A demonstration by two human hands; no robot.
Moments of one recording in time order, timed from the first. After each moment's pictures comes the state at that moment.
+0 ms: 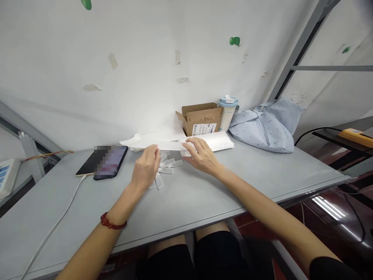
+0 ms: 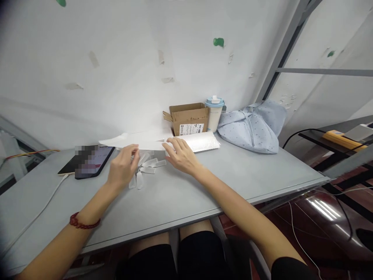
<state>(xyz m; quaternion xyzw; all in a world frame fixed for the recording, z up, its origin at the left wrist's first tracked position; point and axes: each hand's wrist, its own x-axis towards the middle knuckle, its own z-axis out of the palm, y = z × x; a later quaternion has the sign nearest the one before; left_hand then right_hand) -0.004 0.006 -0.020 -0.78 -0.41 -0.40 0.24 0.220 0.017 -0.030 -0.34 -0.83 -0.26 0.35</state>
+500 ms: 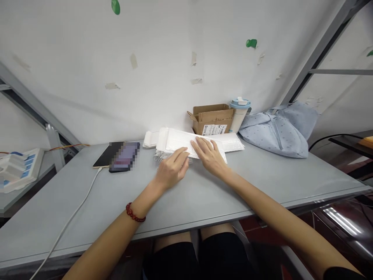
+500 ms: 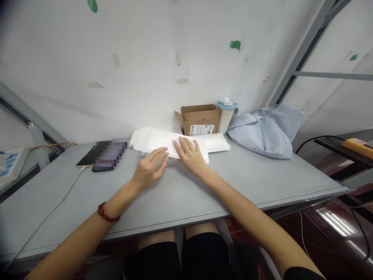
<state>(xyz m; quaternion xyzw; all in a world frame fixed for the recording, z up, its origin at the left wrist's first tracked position) 0.020 -0.013 -0.023 -0.84 -0.31 -0.42 0.14 0.213 0.009 -0.037 -0.44 -0.83 -0.28 0.21</state>
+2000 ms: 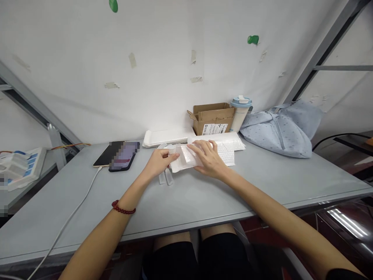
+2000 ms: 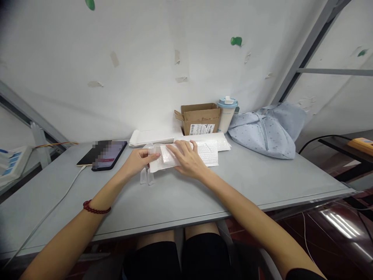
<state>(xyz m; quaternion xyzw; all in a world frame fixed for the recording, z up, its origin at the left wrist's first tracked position) -0.002 -0.002 0.005 -0.67 -0.52 -0.35 -0.39 0.211 -0.001 -0.028 -0.38 -0.87 -0.18 0.27</state>
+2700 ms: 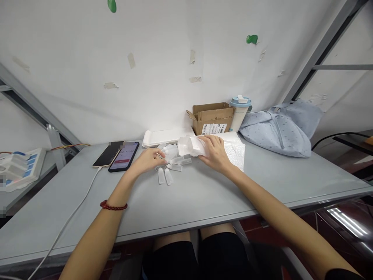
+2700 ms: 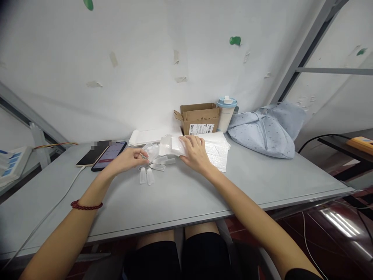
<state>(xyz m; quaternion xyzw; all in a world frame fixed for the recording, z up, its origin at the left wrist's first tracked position) -0.038 0.011 0.014 -0.73 -0.58 -0.21 -0.29 0.226 0.013 -0.026 -0.45 -0.81 -0.12 0.35</state>
